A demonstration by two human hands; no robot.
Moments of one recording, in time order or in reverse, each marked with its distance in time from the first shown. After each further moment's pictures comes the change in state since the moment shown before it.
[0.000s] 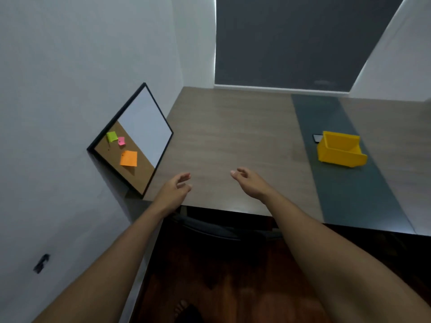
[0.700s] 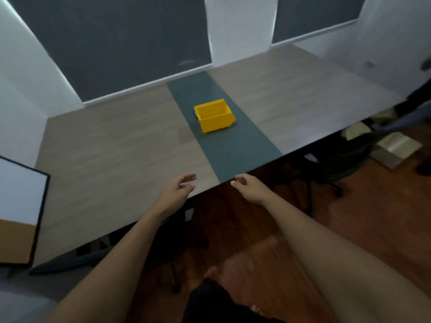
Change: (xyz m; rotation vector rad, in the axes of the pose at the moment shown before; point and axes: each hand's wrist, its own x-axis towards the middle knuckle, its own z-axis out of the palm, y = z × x) left_hand -0.065 0.168 0.355 0.243 -0.520 0.247; right_hand -0.249 0.276 -0.219 0.140 0.367 0.288
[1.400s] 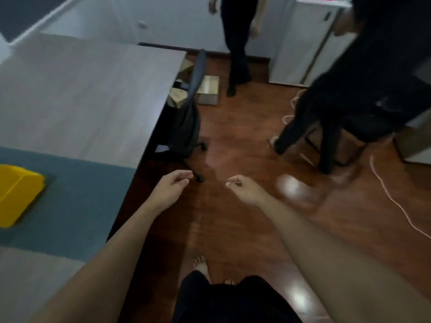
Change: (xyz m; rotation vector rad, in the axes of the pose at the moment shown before) left_hand 0.169 0.197 0.336 0.241 -0.889 0.348; right_hand -0.151 0.225 -0.163 0.380 0.628 0.610
